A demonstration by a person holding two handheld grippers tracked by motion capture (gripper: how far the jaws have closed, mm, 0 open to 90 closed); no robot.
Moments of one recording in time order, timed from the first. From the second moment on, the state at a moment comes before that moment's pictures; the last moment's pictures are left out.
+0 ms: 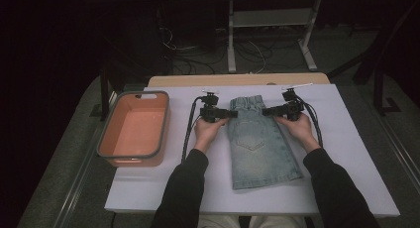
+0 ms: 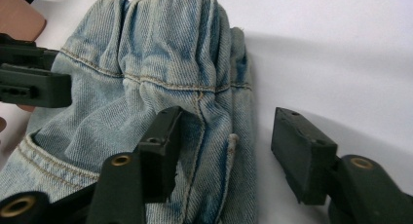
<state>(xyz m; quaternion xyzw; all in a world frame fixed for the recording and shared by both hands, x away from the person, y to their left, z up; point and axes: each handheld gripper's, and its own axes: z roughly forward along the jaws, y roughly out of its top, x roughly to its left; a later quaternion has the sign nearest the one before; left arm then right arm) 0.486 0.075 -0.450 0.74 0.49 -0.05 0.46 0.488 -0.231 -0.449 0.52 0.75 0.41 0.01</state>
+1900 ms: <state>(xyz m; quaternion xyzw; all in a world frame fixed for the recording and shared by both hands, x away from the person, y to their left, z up) 0.472 0.071 -0.430 0.74 0.44 0.04 0.50 0.484 -0.242 -0.435 0.49 0.72 0.49 0.00</state>
